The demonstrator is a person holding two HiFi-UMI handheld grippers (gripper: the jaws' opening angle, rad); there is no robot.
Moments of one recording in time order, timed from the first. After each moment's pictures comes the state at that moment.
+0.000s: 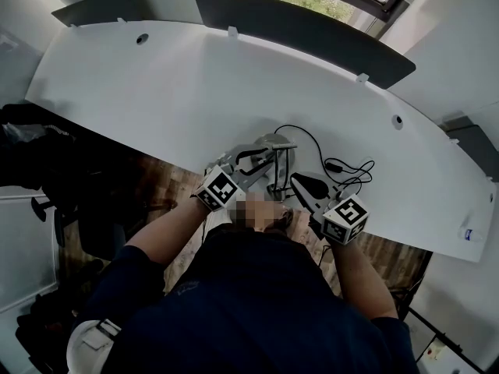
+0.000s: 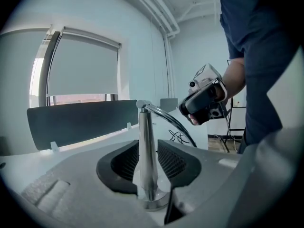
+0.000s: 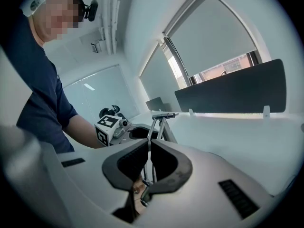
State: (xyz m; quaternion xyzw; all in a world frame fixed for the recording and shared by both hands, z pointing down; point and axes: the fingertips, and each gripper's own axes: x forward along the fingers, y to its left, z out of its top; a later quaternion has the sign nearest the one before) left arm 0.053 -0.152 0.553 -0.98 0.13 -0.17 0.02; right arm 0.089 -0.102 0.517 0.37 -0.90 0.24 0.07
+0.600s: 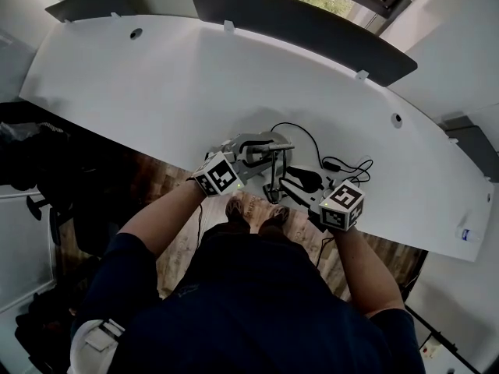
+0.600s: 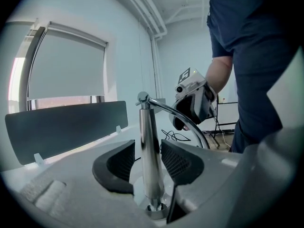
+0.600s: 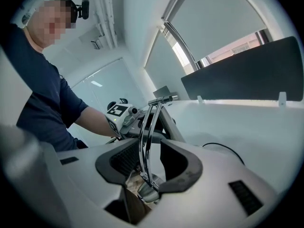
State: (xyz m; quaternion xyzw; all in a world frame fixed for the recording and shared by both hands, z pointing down) left arm 0.076 -0.162 0.566 -0.98 0.04 -0.16 0.06; right arm 0.081 -0.109 0.551 0.29 -0.91 0.28 0.11
